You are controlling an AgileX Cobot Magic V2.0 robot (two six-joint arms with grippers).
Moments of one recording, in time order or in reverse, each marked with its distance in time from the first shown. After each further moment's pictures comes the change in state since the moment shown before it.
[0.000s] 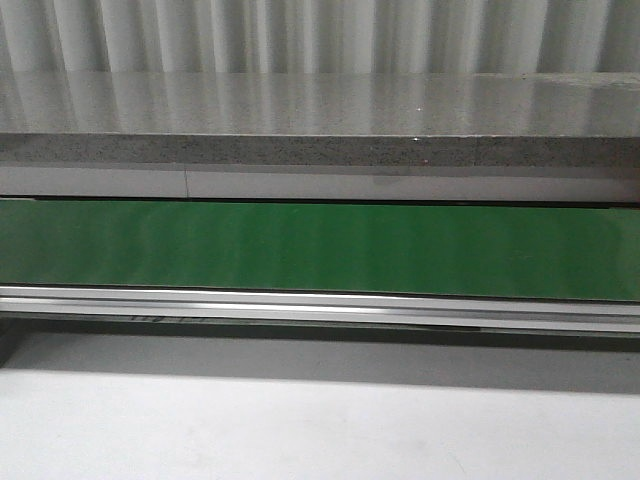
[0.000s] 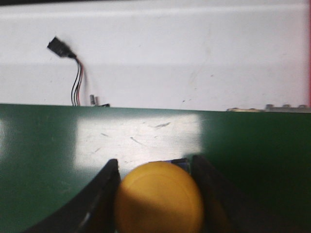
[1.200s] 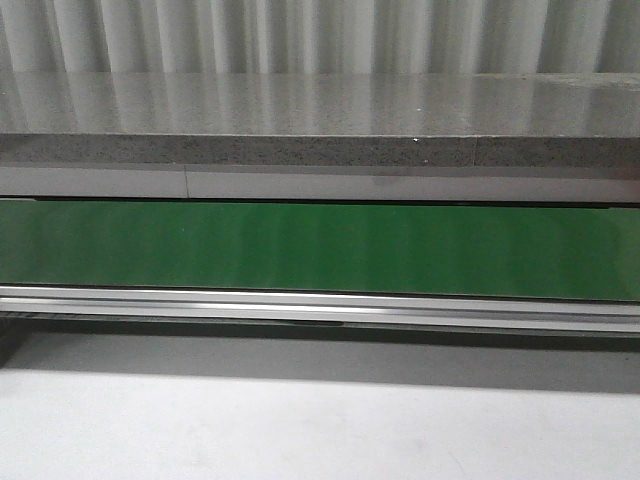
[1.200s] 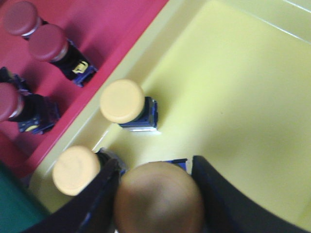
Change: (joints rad) left arm 0.000 0.000 0.000 0.000 0.000 0.000; right arm -0.753 -0.126 0.358 -0.083 -0.279 0.226
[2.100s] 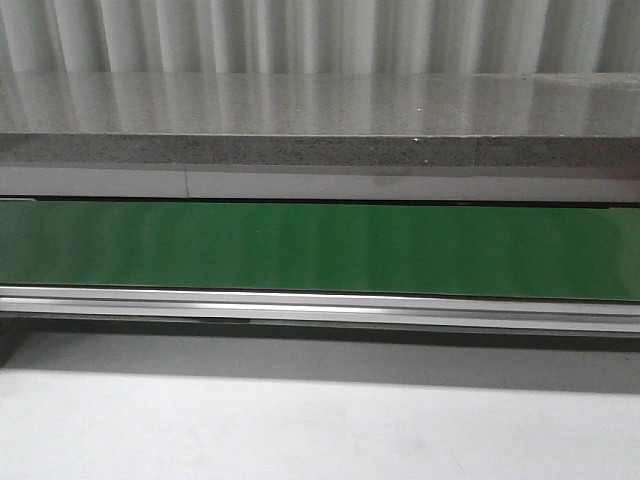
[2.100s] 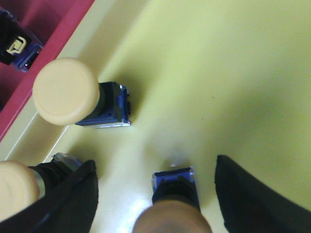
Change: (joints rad) left arm 0.000 0.000 0.000 0.000 0.000 0.000; right arm -0.002 0.183 0.053 0.000 -0.155 0.023
